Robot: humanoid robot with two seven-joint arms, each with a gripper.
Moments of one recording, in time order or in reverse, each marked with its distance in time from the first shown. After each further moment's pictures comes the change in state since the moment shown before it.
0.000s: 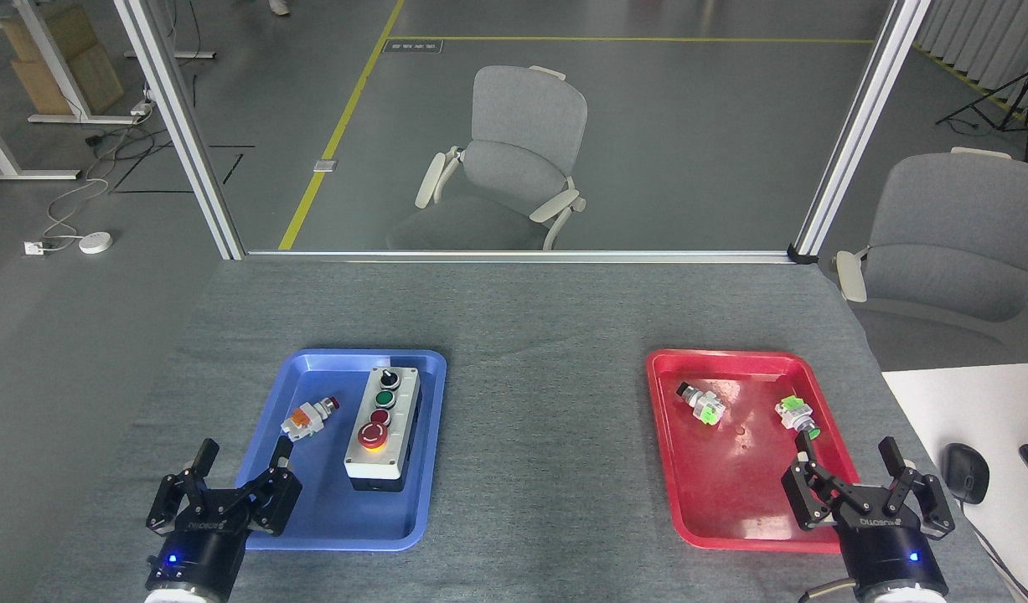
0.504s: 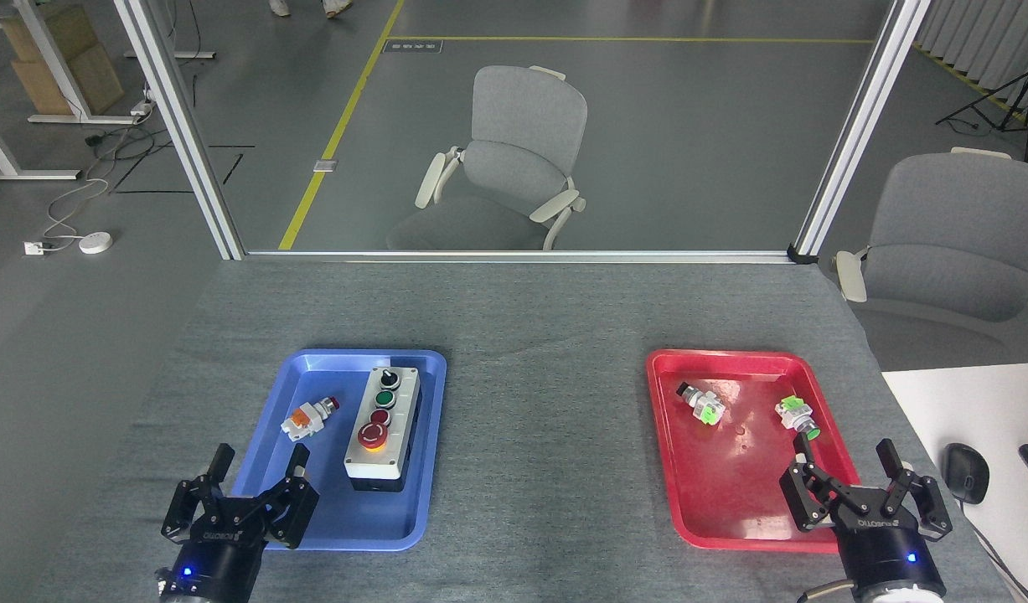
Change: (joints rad) left arm 0.052 -0.020 -0.046 -0.086 -0.012 0.013 0.000; right arm -0.001 0.003 0.002 0.003 0.000 0.000 -0.005
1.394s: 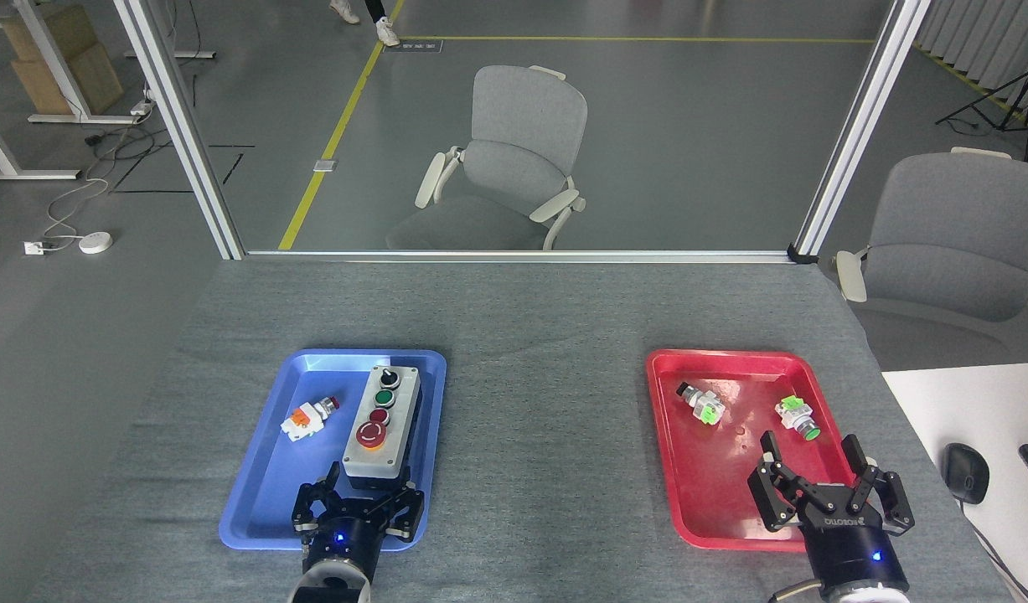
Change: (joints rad) left arm -0.259 -0.182 -0.185 0.451 -0.329 0.310 -0.147; right arm -0.010 0.025 0.067 0.011 0.002 0.007 -0.041
